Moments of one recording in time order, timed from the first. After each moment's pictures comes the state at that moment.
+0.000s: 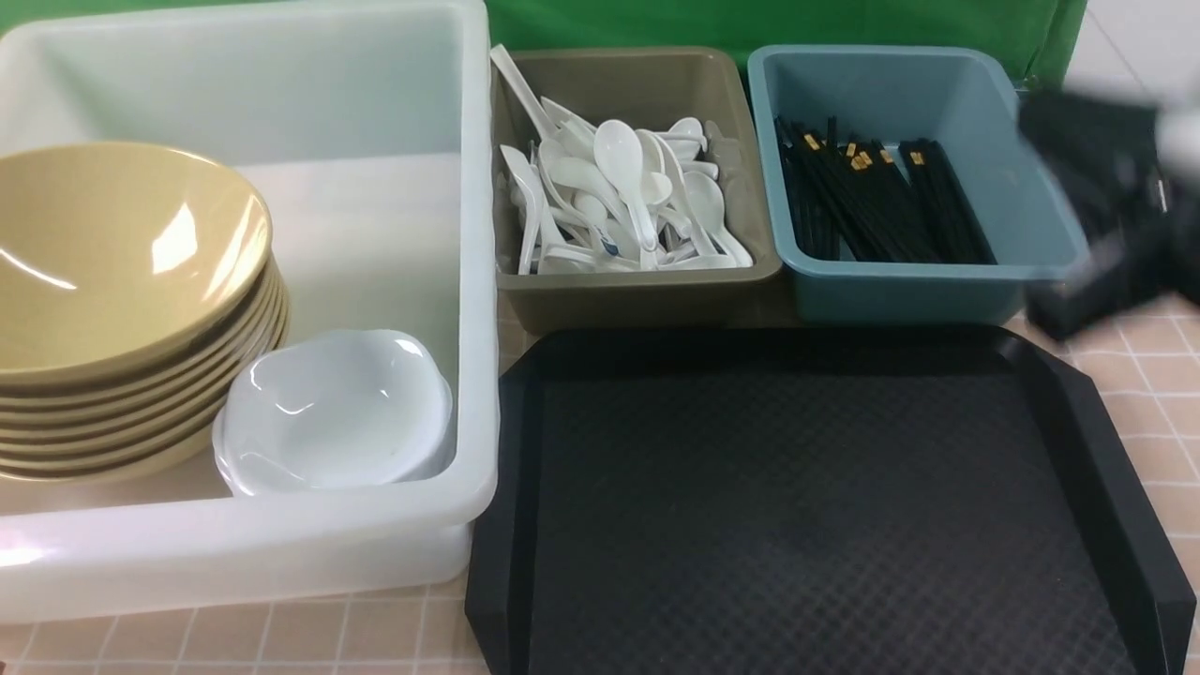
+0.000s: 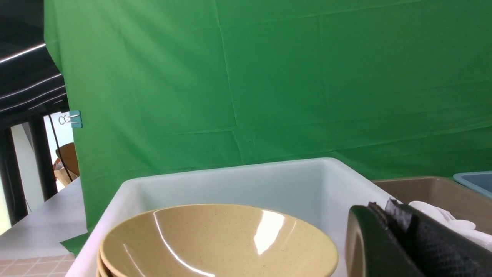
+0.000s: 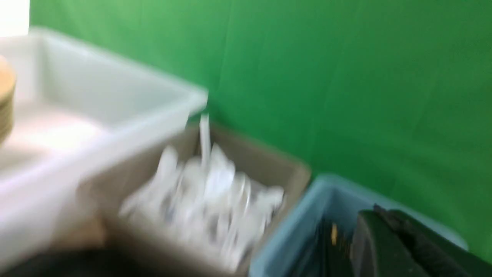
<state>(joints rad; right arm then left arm) 0.39 0.93 -0.52 -0.07 -0.26 -0.19 0.00 -0.02 -0.20 -0.26 0.10 0.32</state>
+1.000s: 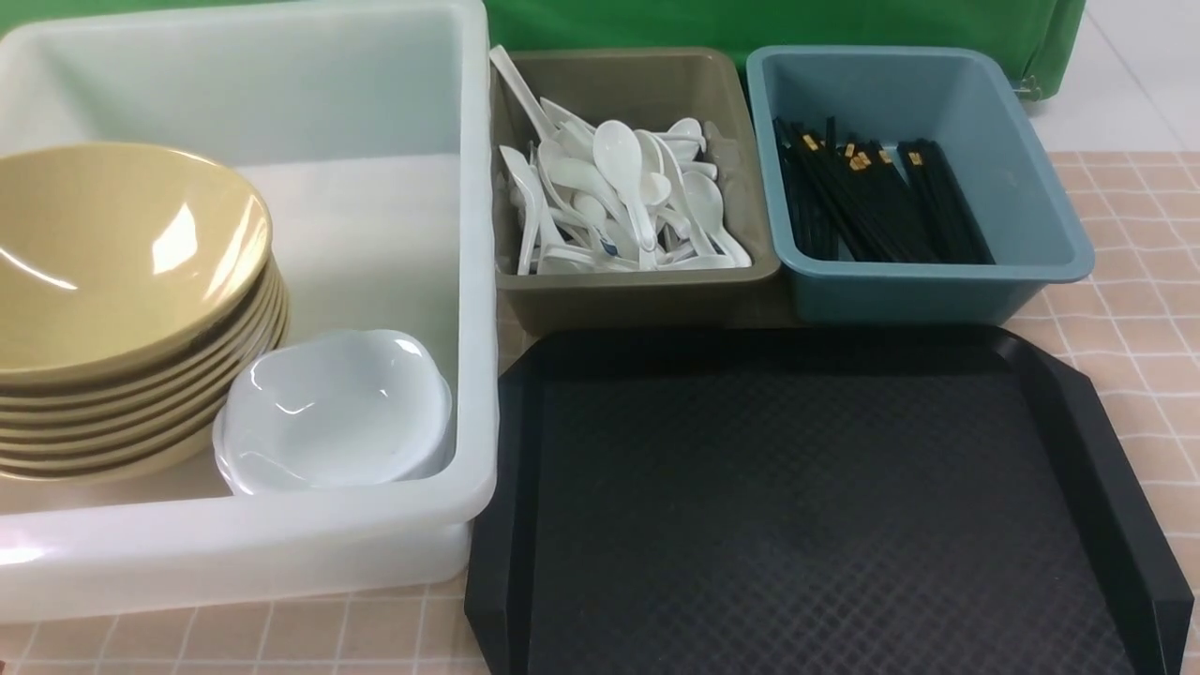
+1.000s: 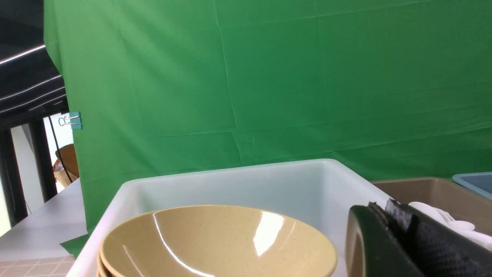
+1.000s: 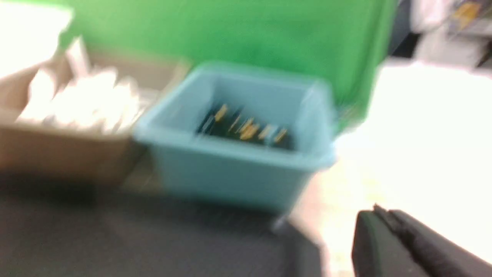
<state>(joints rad) 0.06 0.22 0.02 0.17 -0.18 -0.25 0.00 -0.02 -0.20 -0.26 0.10 0.32</state>
